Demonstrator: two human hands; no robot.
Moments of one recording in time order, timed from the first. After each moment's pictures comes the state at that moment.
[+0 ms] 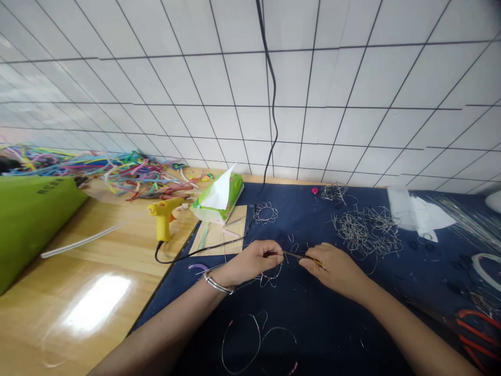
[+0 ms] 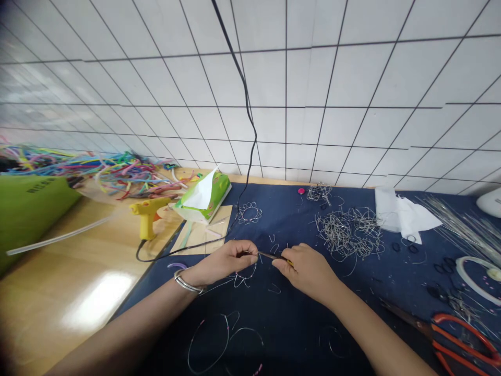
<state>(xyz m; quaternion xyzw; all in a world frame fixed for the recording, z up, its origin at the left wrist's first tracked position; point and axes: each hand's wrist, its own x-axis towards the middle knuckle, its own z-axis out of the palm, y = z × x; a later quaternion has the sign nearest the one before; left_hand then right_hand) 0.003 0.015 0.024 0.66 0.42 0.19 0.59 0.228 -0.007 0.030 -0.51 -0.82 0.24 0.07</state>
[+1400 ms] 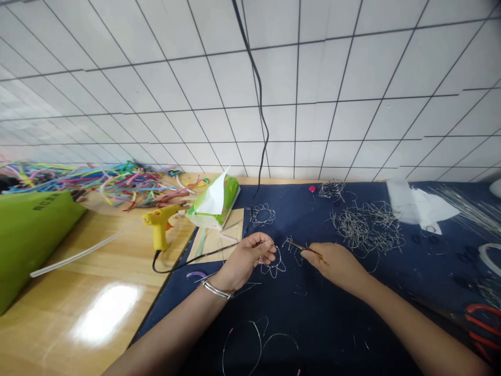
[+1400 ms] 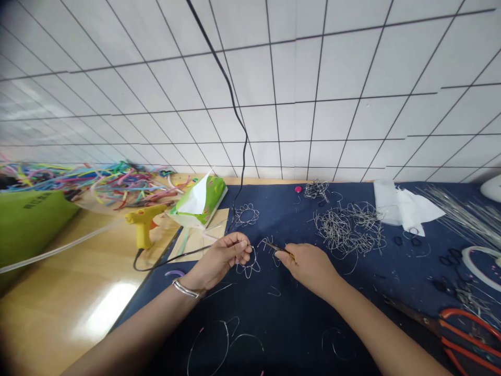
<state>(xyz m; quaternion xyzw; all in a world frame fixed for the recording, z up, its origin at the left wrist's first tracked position) 0.000 0.019 0.005 0.42 0.44 0.37 0.70 0.232 -0.002 0.023 -0.57 -0.77 0.26 0.07</state>
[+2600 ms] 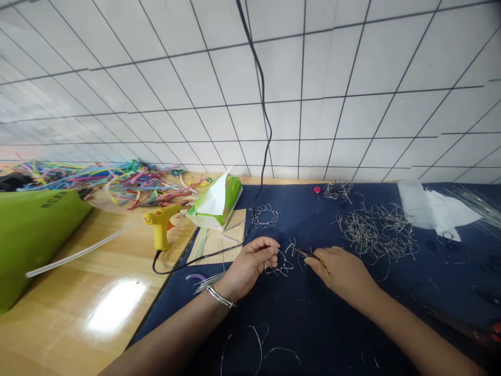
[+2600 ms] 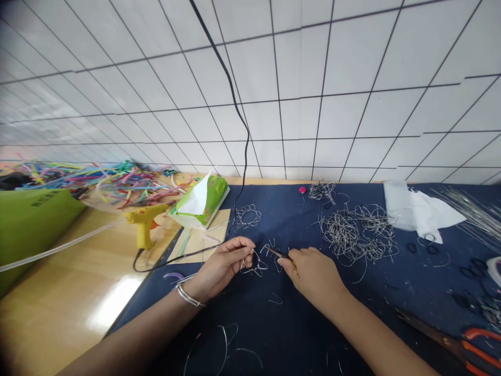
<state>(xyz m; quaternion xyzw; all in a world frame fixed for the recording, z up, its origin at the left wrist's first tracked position) 0.008 0.014 -0.001 0.35 0.42 0.41 0.73 0.229 -0.005 0.014 -0.58 -0.80 0.16 0.07</state>
